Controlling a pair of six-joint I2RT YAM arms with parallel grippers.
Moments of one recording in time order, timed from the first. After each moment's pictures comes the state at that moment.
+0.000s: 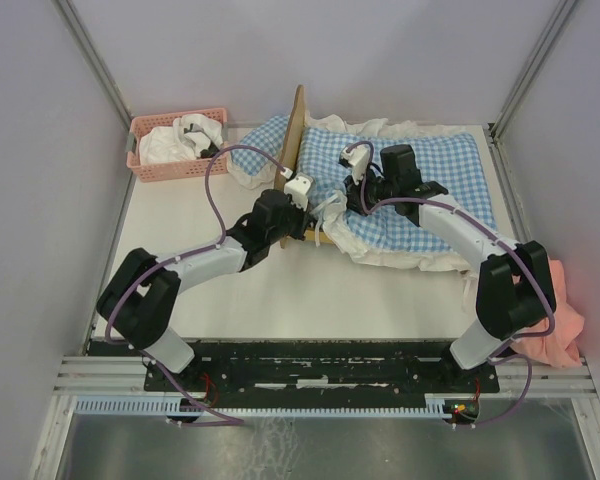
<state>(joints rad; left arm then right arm) -0.66 1.59 0.91 0.27 0.00 -0.10 0.39 1.62 1.23 -0.25 -0.48 -0.32</state>
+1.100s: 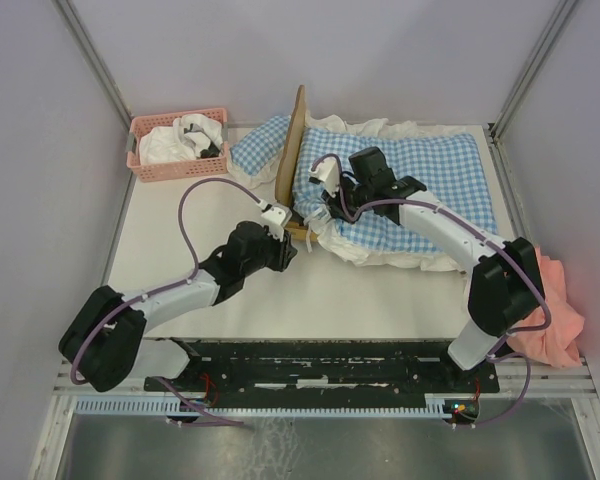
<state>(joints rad) -0.66 1.32 0.59 0.24 0.03 -0.16 0.54 1.67 1.35 -0.46 -0.33 -0.47</state>
